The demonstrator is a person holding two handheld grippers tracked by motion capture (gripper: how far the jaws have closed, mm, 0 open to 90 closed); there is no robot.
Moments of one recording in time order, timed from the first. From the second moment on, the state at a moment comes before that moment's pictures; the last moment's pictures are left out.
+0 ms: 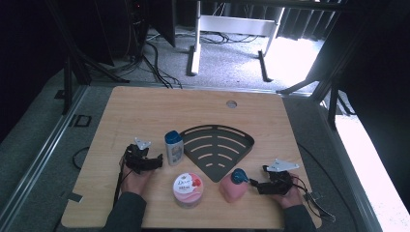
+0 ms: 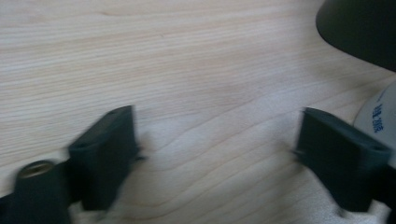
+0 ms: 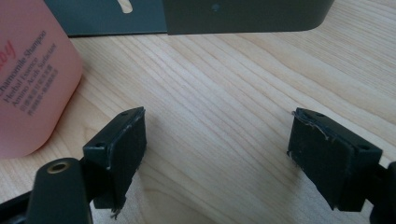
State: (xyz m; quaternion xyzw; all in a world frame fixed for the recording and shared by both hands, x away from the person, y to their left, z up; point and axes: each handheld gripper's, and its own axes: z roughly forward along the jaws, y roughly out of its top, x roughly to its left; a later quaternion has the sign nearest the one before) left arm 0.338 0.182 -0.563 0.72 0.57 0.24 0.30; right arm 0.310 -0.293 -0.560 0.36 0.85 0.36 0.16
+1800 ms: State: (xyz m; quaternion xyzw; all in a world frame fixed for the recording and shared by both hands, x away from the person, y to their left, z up) left arm 0.270 0.139 -0.503 0.82 0.36 0.19 0.40; right arm 0.276 -0.278 -0.540 0.31 0.85 0.40 0.16
